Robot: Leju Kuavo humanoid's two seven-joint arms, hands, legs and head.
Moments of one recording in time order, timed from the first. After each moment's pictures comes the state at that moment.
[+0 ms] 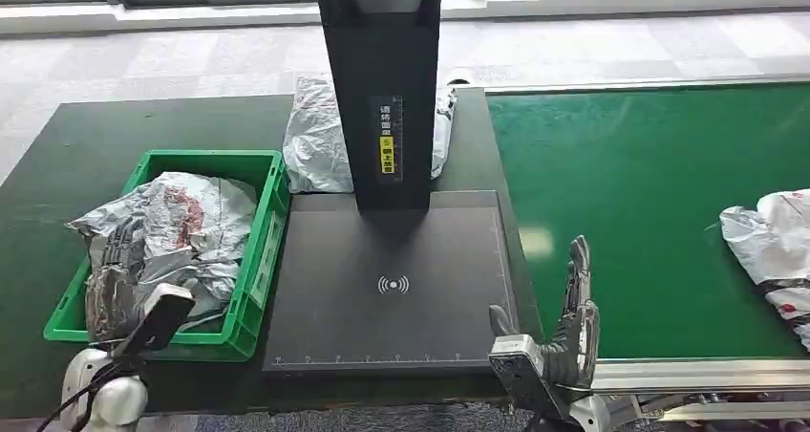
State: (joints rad) left arm 0.05 0.09 0.19 -1.47 -0.64 0.37 -0.26; right arm 0.17 0.09 0.26 -1.59 0.71 -0.58 -0.22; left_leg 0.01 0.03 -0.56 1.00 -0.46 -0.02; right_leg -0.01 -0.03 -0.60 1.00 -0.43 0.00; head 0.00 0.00
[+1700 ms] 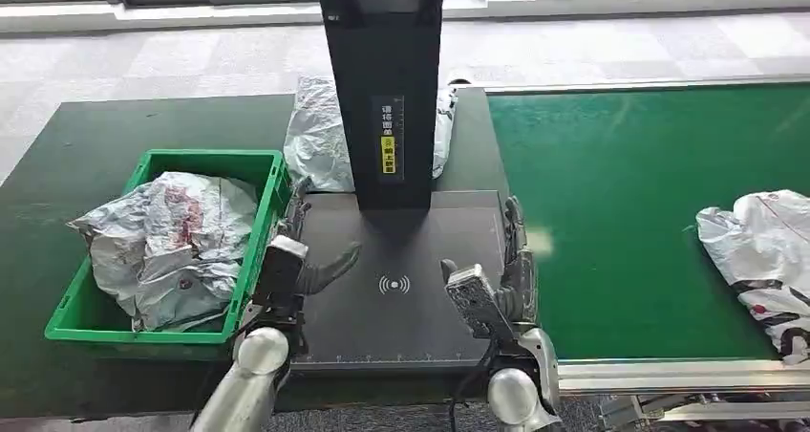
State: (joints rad) left arm -0.24 -0.20 -0.27 -1.21 -0.26 0.28 -0.27; right arm -0.10 0.21 0.27 -1.29 0.64 -0.44 -0.21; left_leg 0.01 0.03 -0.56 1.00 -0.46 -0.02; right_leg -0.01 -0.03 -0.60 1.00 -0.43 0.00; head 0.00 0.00
